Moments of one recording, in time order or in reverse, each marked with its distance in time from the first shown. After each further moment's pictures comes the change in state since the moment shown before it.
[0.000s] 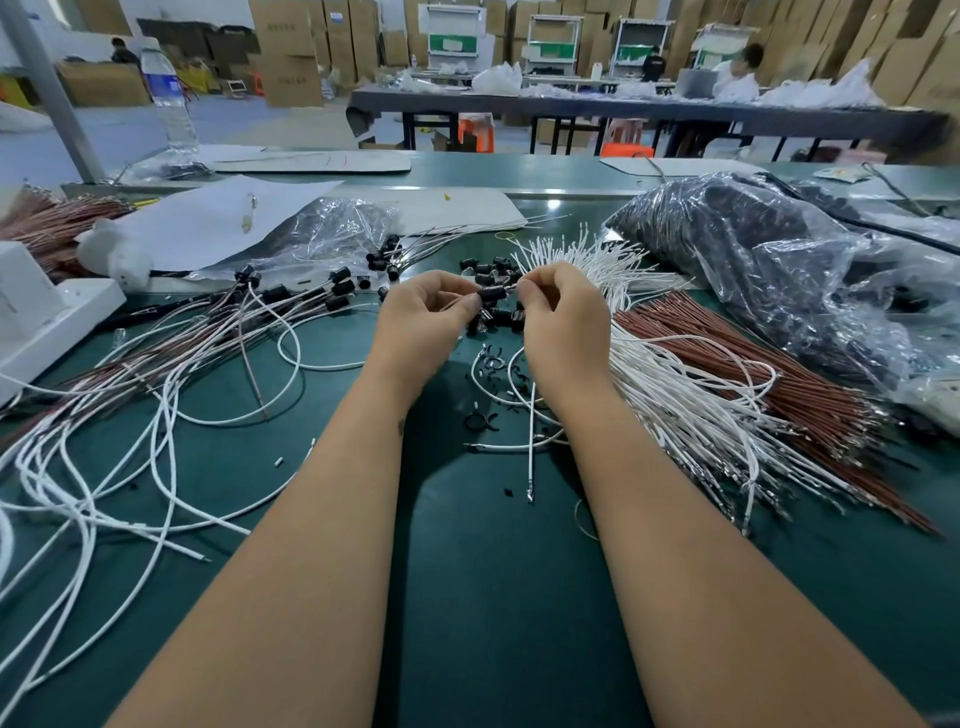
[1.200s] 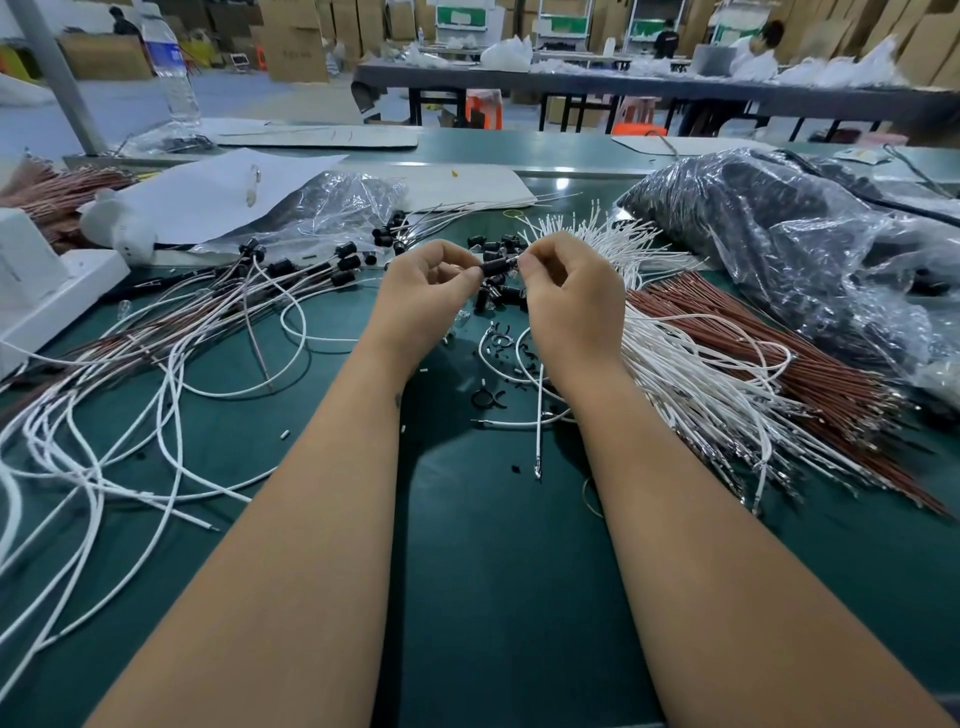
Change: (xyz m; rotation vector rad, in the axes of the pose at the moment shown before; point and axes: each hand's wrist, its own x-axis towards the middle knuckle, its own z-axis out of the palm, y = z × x) left_hand 0.001 0.000 -0.006 0.021 -0.034 -0.009; right_hand -0.004 -0.001 0.000 -0.064 0.030 -0.117
